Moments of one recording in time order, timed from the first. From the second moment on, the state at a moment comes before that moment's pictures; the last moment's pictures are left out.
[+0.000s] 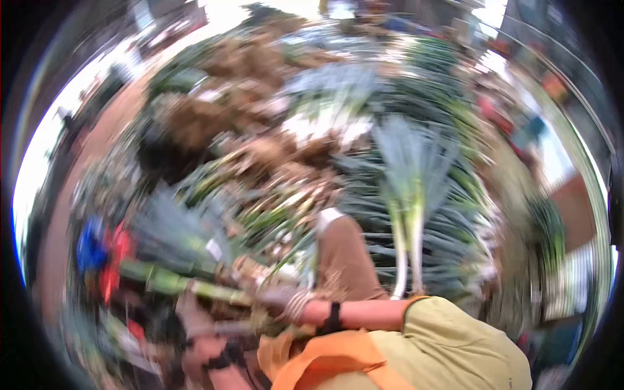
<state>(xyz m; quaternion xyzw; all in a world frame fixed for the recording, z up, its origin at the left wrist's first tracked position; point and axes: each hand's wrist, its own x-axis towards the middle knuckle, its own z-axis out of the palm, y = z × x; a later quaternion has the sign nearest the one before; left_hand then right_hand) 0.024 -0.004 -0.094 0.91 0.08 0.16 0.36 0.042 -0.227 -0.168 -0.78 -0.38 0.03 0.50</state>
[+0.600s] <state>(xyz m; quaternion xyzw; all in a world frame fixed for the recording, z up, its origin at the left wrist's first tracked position) 0.038 -0.009 -0.103 0.59 0.13 0.10 0.79 0.043 -0.222 -0.164 -0.75 -0.34 0.06 0.57</state>
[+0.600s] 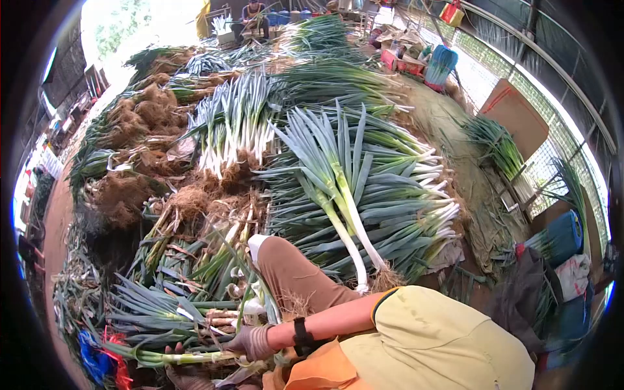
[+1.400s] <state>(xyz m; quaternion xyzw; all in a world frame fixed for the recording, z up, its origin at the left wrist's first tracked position) -0.019 -0.025 -0.061 0.23 0.09 0.21 0.95 0.050 -0.227 -0.094 -0.62 -0.40 0.40 0.55</state>
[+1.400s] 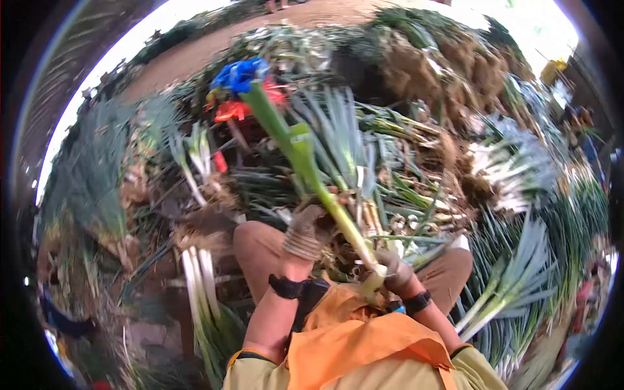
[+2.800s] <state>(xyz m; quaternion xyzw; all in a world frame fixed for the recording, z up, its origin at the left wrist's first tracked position) -0.124 -0.006 -0.080 0.37 0.35 0.41 0.76 0.033 -0.127 -0.154 -0.64 -0.63 0.27 0.33</state>
